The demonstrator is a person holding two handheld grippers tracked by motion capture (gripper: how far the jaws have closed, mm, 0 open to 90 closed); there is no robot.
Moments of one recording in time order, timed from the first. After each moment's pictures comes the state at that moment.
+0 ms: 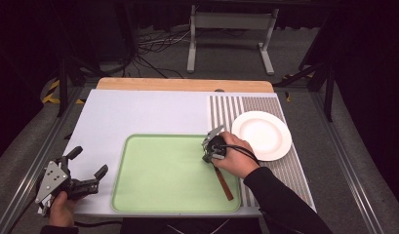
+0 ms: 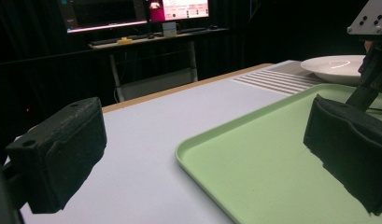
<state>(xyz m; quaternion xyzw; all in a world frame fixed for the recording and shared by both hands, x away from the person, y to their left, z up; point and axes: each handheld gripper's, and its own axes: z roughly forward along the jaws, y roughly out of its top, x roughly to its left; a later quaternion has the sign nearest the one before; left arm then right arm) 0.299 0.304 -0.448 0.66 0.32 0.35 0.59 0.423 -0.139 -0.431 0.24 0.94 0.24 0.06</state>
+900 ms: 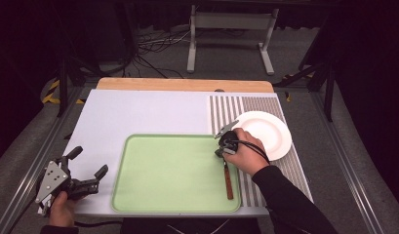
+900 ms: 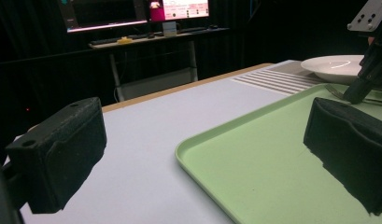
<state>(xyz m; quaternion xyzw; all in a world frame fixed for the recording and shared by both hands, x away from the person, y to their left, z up) 0.300 0.304 -0.449 0.66 0.32 0.35 0.59 0.434 -0.175 -0.428 0.30 0.92 0.23 0.09</state>
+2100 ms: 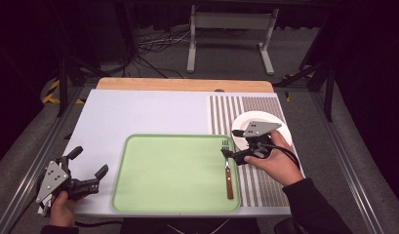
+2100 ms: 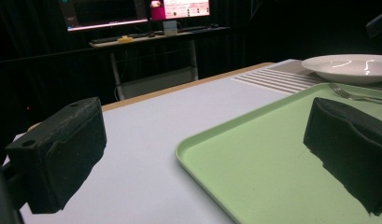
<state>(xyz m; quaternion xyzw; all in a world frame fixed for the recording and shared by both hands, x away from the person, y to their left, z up) 0.300 0.303 -0.449 0.66 0.32 0.35 0.58 0.389 -0.230 -0.372 0.23 0.85 0.45 0.16</state>
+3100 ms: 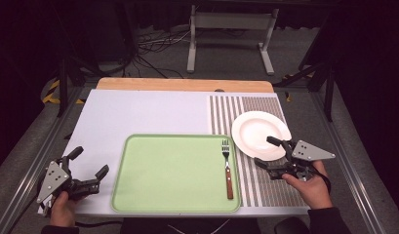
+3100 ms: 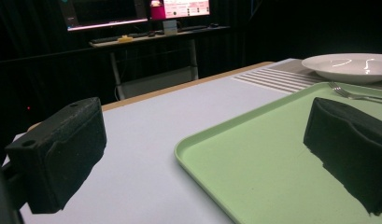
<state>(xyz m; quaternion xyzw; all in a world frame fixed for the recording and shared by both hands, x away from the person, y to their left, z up) 0.299 0.302 -0.449 0.66 0.32 0.35 0.58 0.345 -0.328 -0.408 0.24 0.74 0.58 0.23</state>
